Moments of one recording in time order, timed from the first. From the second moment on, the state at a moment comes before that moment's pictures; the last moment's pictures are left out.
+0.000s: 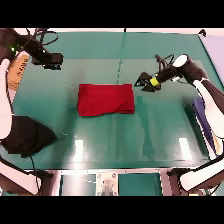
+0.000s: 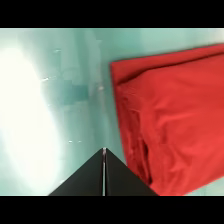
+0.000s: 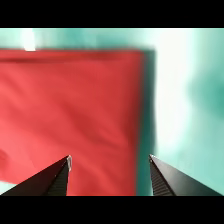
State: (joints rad) left arm -0.04 -1.75 2.02 1.36 -1.51 -1.50; right arm 0.03 -1.74 1.50 -0.94 1.20 1.59
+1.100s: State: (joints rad) left arm -0.04 -1.75 2.02 1.40 -1.56 -1.52; right arm -0.19 -1.68 1.81 -0.63 1.33 1.49
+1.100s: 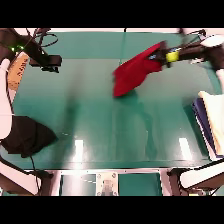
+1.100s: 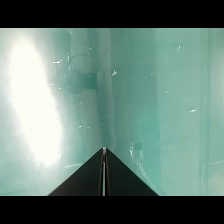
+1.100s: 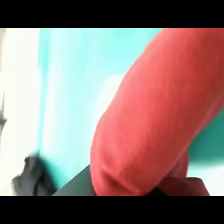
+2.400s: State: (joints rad) left arm -0.04 -1.75 2.02 1.38 -1.57 -1.52; right arm -1.17 -1.43 1.60 -1.50 1.76 1.75
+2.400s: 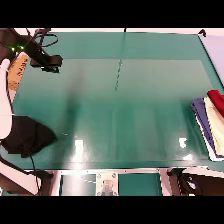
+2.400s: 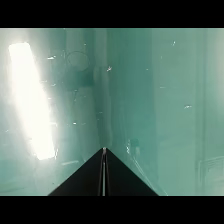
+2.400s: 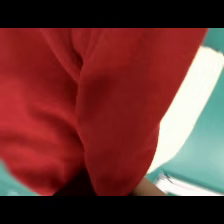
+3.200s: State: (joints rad) left arm -0.04 -1.73 2.02 1.29 -1.58 -1.49; right arm -0.94 -1.43 1.60 -1.24 1.73 1.74
